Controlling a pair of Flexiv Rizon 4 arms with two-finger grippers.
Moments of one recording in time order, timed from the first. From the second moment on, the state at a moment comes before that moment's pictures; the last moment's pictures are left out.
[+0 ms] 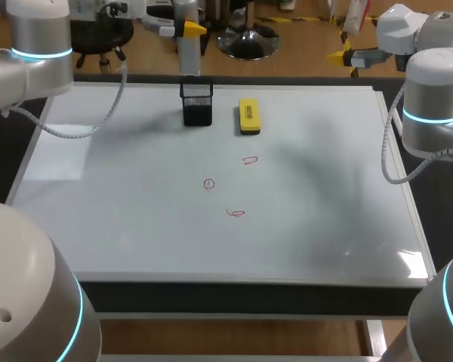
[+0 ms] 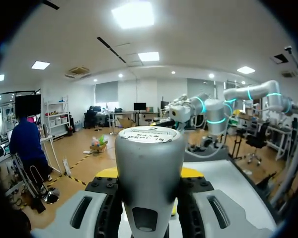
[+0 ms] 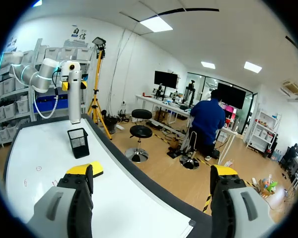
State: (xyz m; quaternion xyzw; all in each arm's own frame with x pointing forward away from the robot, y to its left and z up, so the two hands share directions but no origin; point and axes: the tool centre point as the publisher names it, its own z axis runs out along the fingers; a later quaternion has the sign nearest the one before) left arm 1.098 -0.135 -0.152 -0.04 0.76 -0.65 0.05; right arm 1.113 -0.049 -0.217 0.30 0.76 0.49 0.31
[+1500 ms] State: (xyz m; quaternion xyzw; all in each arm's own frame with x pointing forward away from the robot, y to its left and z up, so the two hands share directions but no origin) left arm 1.034 0.045 -0.199 -0.11 0.76 -0.62 0.12; right arm 1.113 -0.049 -0.217 0.30 0.76 0.49 0.31
